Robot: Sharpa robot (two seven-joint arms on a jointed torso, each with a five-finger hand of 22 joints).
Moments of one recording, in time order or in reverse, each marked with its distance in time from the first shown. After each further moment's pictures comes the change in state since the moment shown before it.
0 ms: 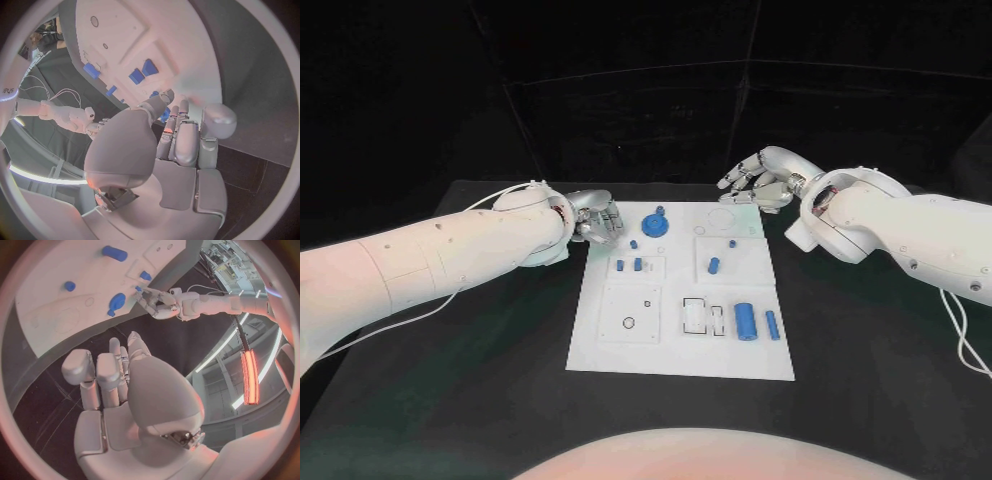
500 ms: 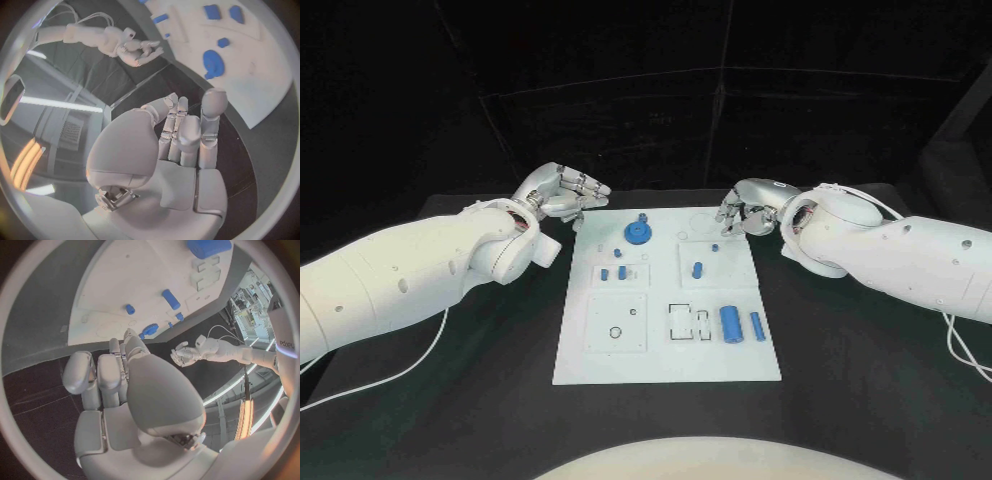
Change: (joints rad) left arm 0.001 -0.073 0.001 0.085 0.804 -0.216 0.414; left_hand -0.010 0.033 0.010 0.020 0.000 0.063 -0.003 0.041 0.005 0.055 -0.012 0.039 0.010 -0.081 0.007 -0.119 -0.236 0.033 -0.112 0.005 -0.236 -0.226; right arm -0.053 -0.013 0.000 0.008 -0.439 0.035 -0.134; right_hand 0.010 -0.036 0.066 -0.012 -0.030 0.073 -0.011 -0.058 -0.009 0.075 -0.001 -0.236 -0.216 0.007 0.000 0.033 0.032 0.000 0.031 -0.003 0.036 0.056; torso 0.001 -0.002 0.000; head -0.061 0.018
